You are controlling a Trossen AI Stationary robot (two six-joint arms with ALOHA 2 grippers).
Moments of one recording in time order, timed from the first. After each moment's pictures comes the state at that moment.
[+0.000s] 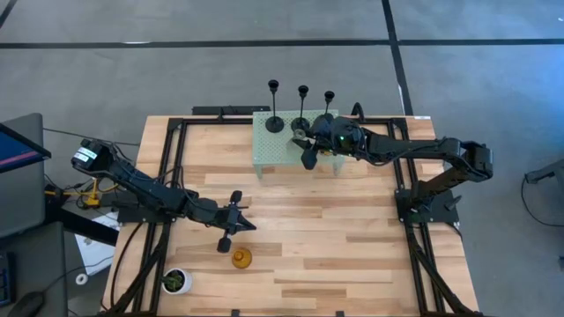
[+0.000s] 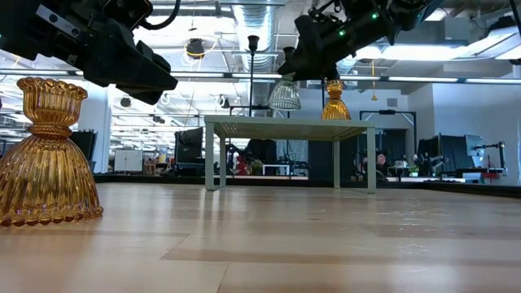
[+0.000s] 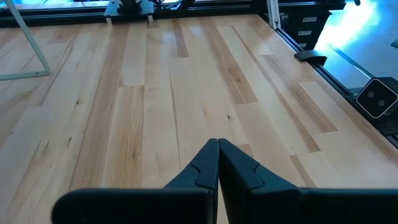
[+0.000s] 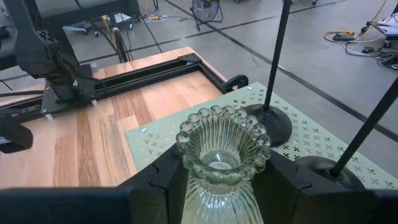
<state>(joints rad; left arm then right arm) -0.39 1.09 0.38 0.49 -0.18 -0.03 -0.29 1.43 0.96 0.12 0.13 0.10</state>
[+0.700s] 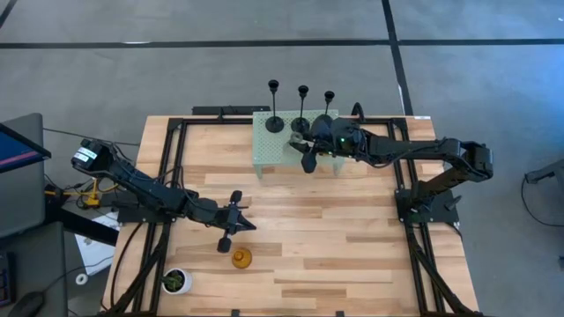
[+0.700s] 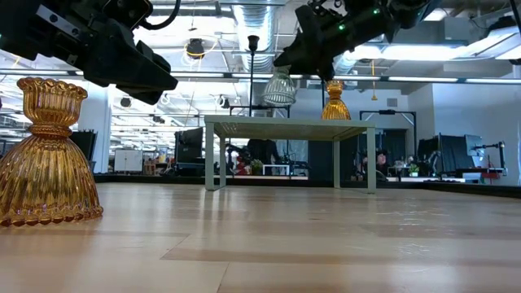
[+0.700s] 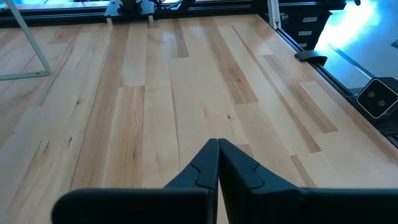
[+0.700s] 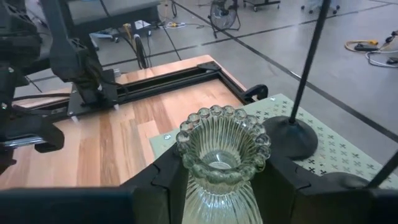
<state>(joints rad) -0.39 1.09 0.38 0.49 -0.18 -0.03 -0.26 1.43 0.96 0.16 0.08 0.09</state>
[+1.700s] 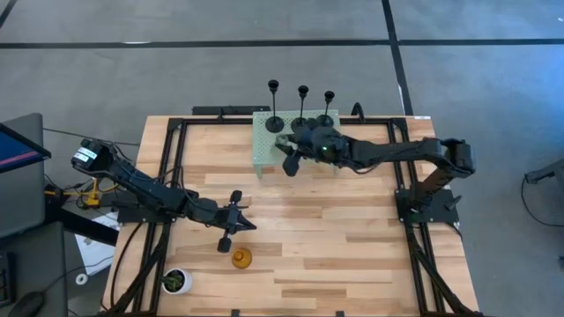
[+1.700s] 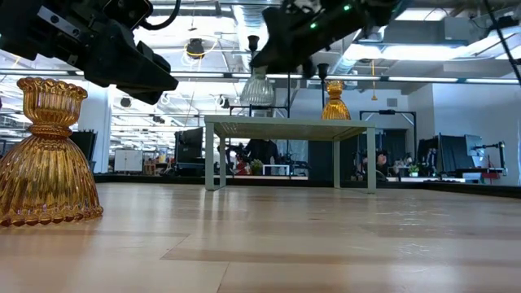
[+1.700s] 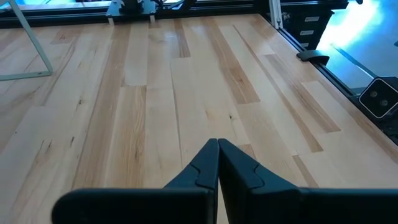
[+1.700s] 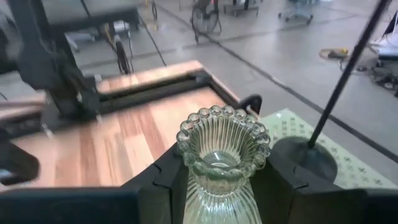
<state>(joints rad) -0.39 1.09 0.38 0.49 -0.19 -0.03 -0.17 1.60 1.12 0.18 0.26 0.10</state>
